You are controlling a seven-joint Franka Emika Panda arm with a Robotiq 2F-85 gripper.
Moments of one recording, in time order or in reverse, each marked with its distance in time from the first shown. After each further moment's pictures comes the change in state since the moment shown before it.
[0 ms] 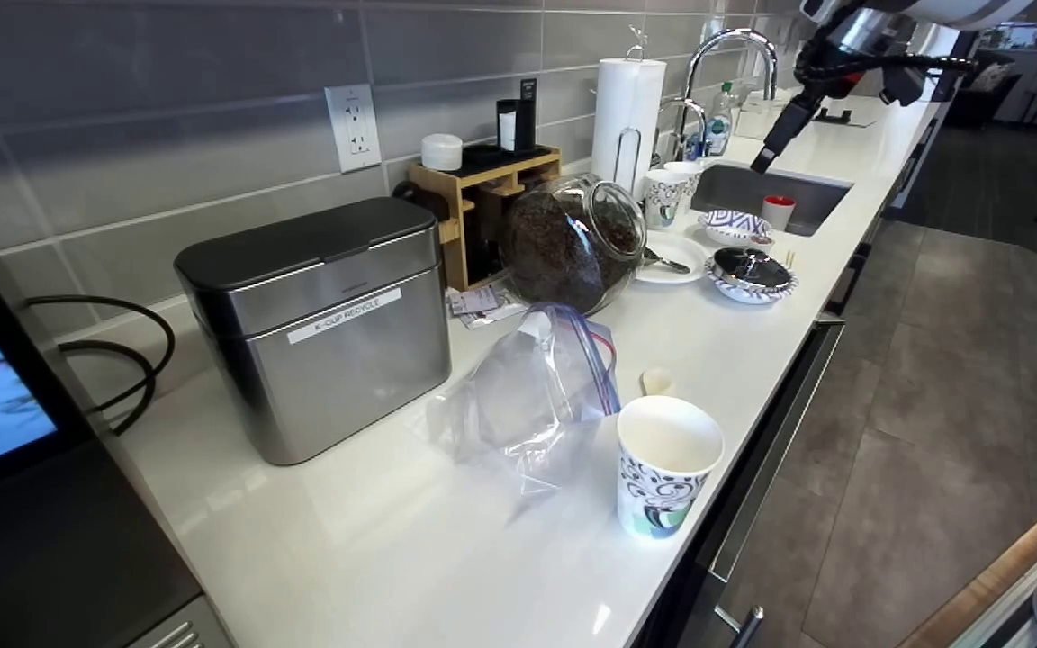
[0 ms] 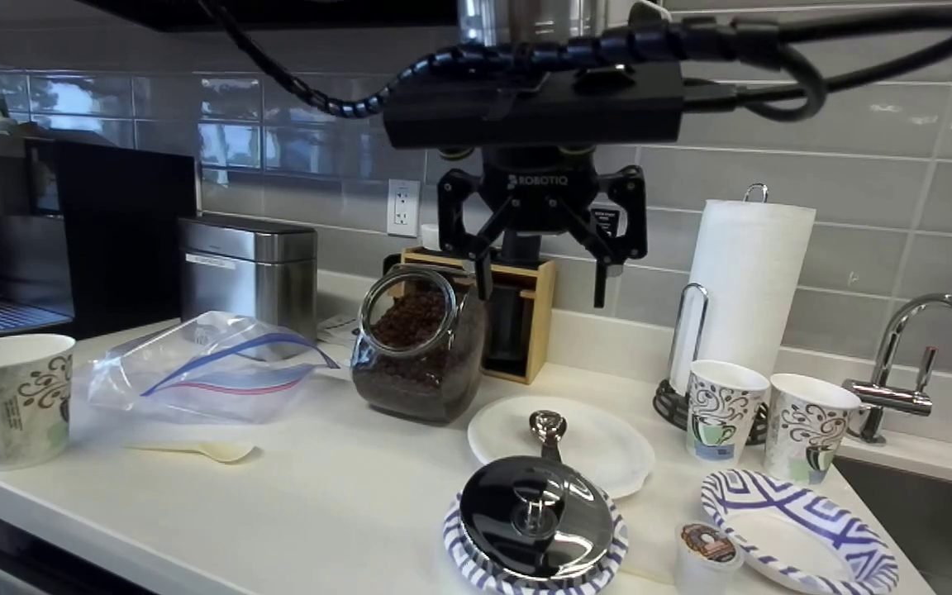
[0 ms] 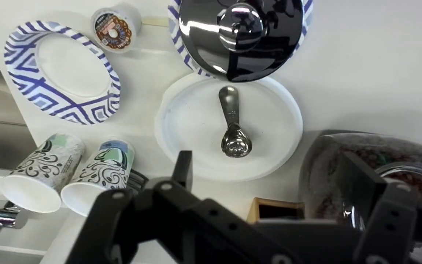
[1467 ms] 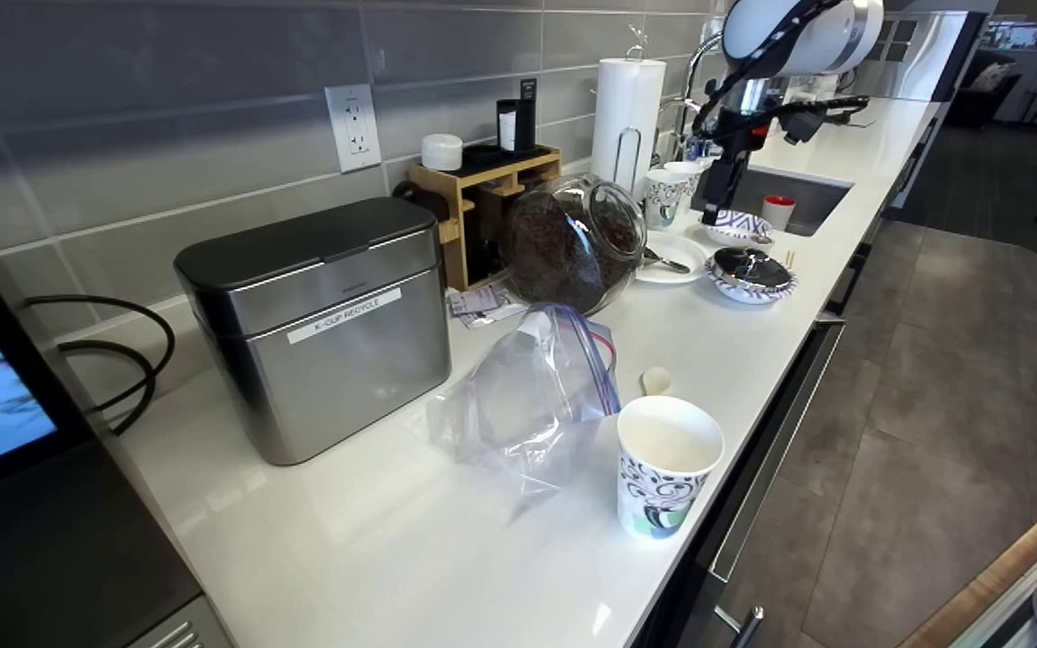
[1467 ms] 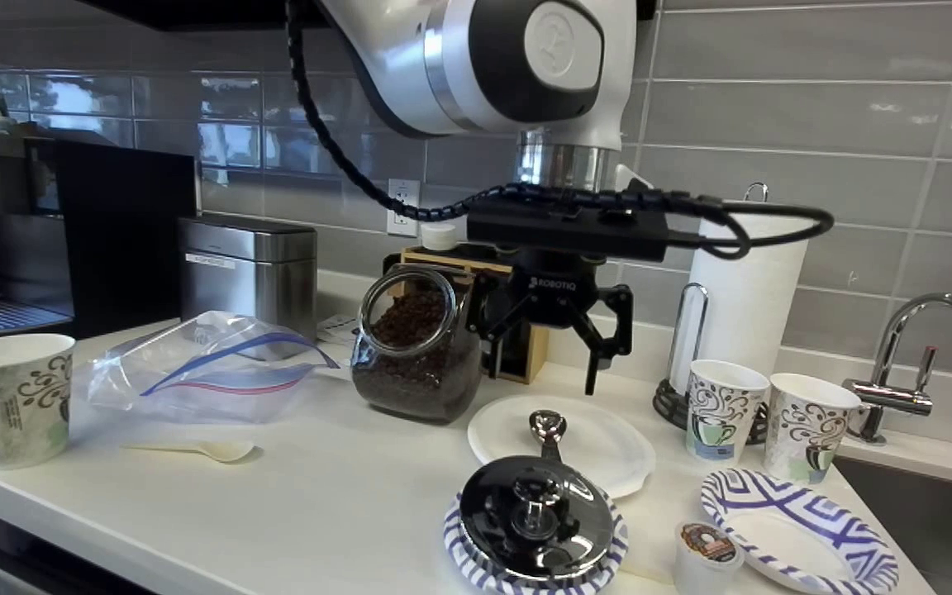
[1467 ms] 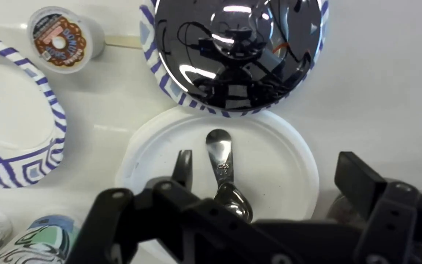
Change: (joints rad) arm -0.202 0.413 0.268 0.349 -0.093 -0.243 0.134
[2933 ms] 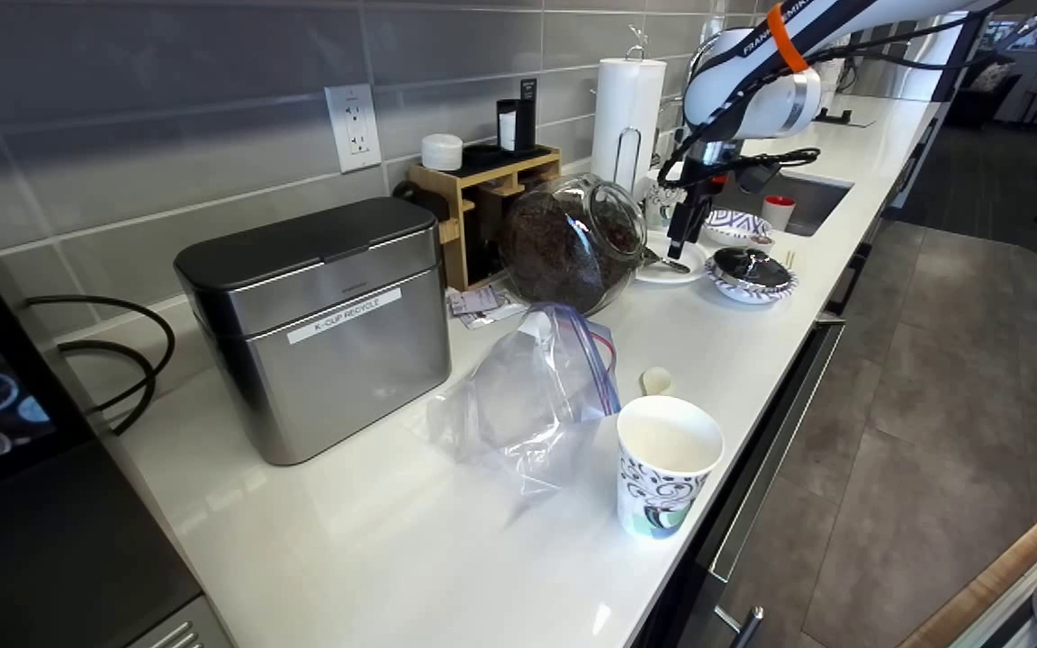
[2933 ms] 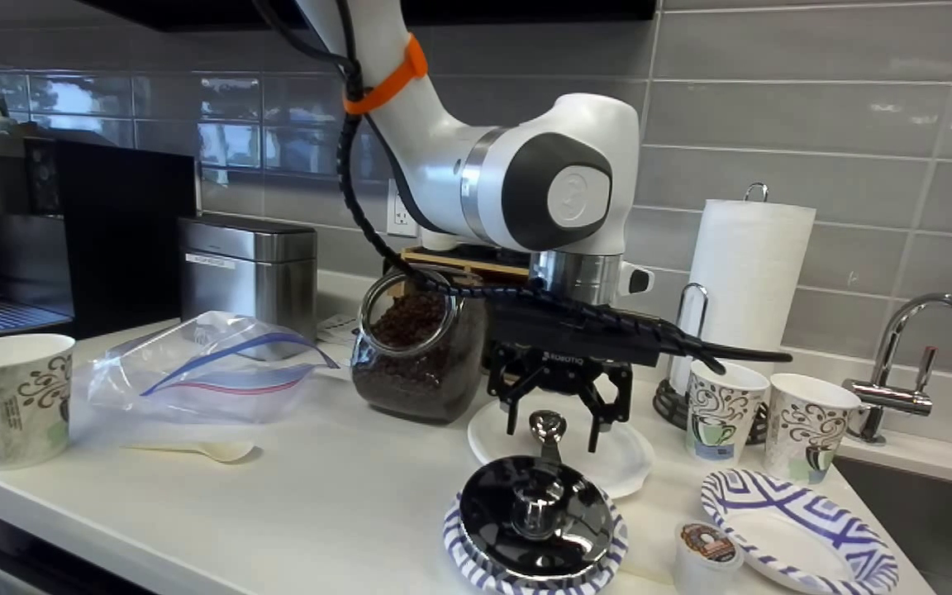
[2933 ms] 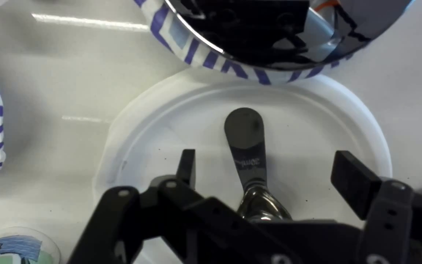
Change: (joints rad) arm -0.086 0.237 0.104 0.131 0.000 0.131 0.029
